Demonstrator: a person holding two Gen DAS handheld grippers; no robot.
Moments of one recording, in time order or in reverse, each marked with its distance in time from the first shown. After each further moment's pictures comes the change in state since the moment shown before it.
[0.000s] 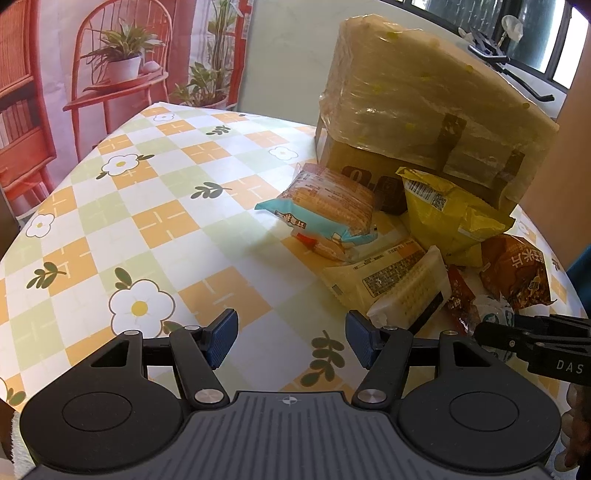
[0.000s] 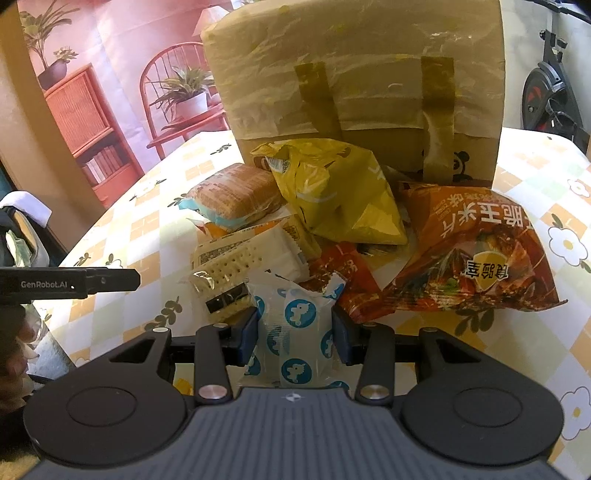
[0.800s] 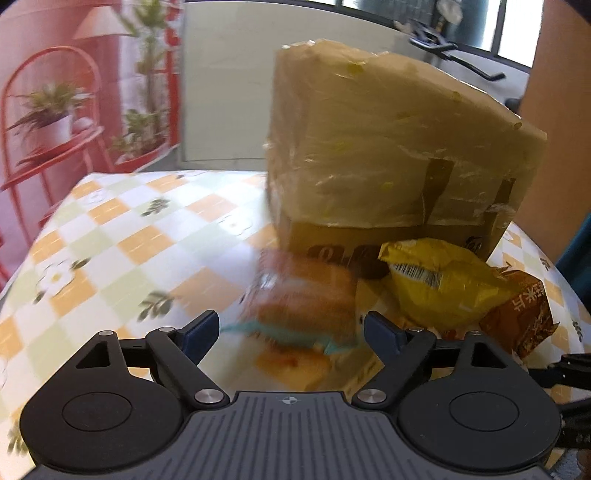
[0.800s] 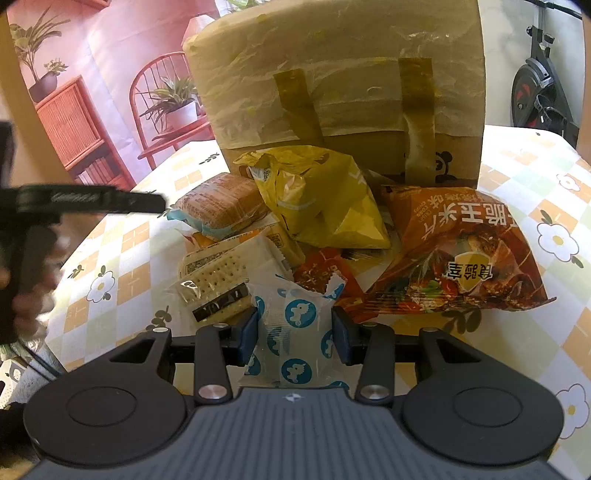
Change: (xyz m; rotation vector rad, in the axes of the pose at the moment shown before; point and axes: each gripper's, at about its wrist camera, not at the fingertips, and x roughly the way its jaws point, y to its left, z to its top) left arm 0.058 -0.014 0.087 0.216 -0.060 -0.122; right arm -0.003 -0.009 0.000 0.034 -0.020 -0.015
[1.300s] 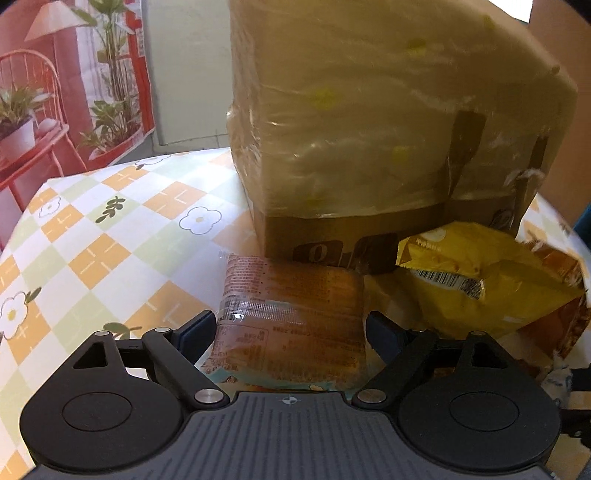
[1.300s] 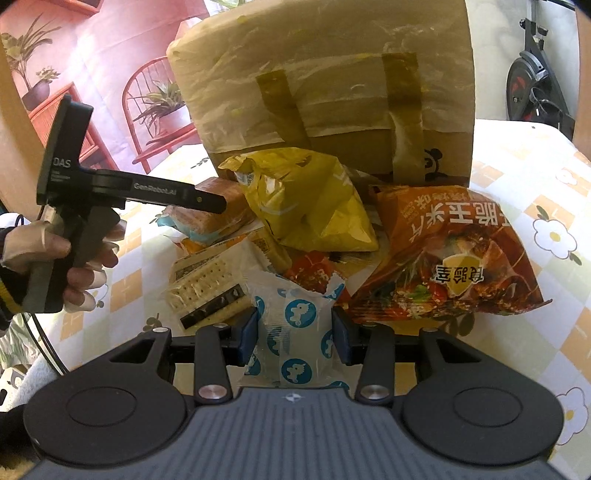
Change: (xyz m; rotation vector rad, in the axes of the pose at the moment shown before) left arm 0.064 -0.011 0.016 0.101 0.110 0.004; right arm 0.003 -0.011 0.003 0.030 0.002 -0.003
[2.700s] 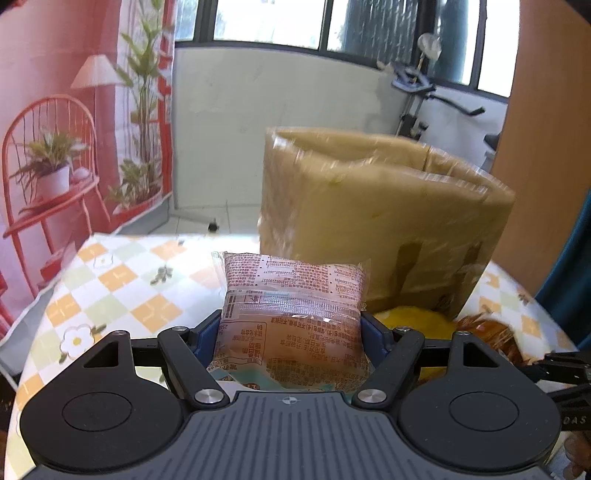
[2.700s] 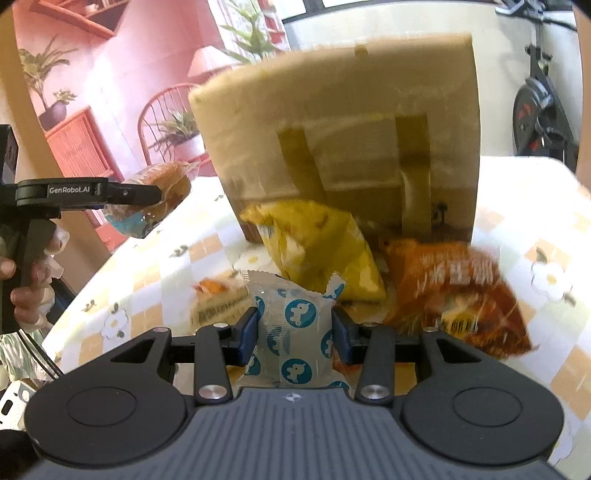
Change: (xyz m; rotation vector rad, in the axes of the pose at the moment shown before) left arm -0.125 0.006 0.002 -0.074 -0.263 -0.014; right arm -0.026 0.007 0.023 -0.028 -0.106 0.027
